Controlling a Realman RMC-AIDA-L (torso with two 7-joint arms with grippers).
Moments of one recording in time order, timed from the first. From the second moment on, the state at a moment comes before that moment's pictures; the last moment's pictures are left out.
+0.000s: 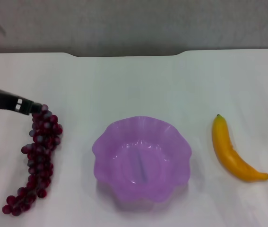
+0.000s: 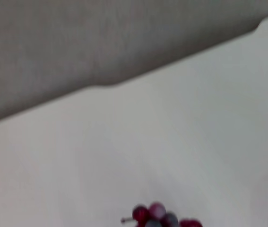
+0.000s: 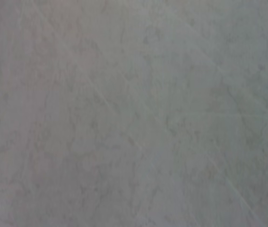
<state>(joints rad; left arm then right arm) -0.41 -2.03 1.40 1.60 2.80 1.22 -2.88 0.00 2.01 1.40 0.85 0.03 0.91 -2.99</state>
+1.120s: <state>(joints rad) -0.51 -2.03 1.47 1.40 2.83 1.21 -2.89 0.01 2.01 1.40 0.85 0.03 0.92 -2.99</state>
